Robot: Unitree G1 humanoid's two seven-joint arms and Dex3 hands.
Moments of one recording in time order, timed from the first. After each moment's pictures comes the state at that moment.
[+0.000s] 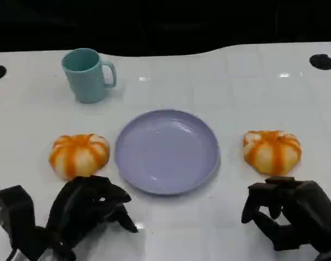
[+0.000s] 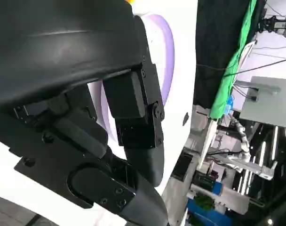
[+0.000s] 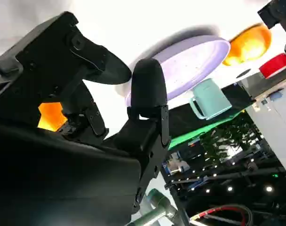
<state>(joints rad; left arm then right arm) -0.25 -0.01 0.17 0.79 -0.36 -0.31 -0.73 -0.15 -0.35 0.28 0.54 -0.72 -0.84 -0.51</state>
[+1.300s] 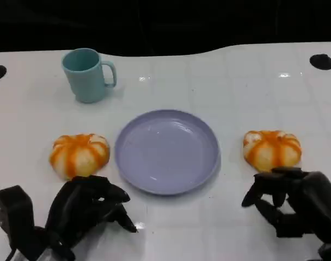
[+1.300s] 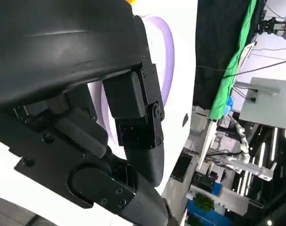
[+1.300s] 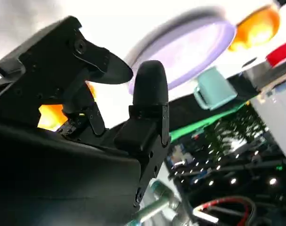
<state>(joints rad) -0.25 -0.01 0.18 0.79 -0.36 -0.31 -0.73 -0.15 -0.35 0.24 0.50 -0.68 -0.79 -0.48</state>
